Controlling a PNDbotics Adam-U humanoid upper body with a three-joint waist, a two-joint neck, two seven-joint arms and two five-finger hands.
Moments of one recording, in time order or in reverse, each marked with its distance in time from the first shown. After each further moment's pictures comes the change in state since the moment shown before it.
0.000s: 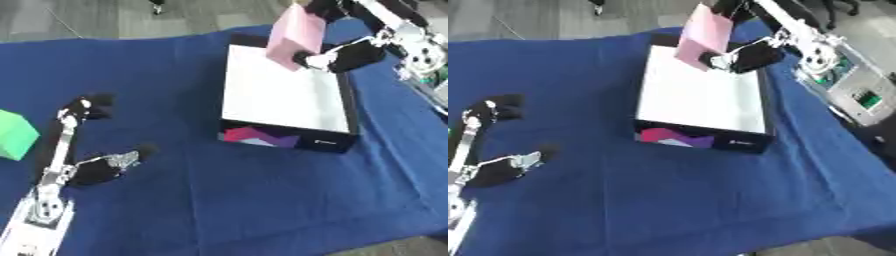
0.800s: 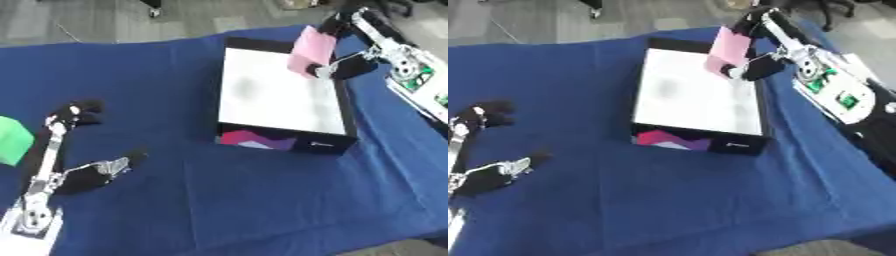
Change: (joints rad) left arm 0.000 -0.001 0.000 -0.001 0.001 -0.001 -0.004; right arm -0.001 0.004 0.022 0.218 0.170 -0.057 0.049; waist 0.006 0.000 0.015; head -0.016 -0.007
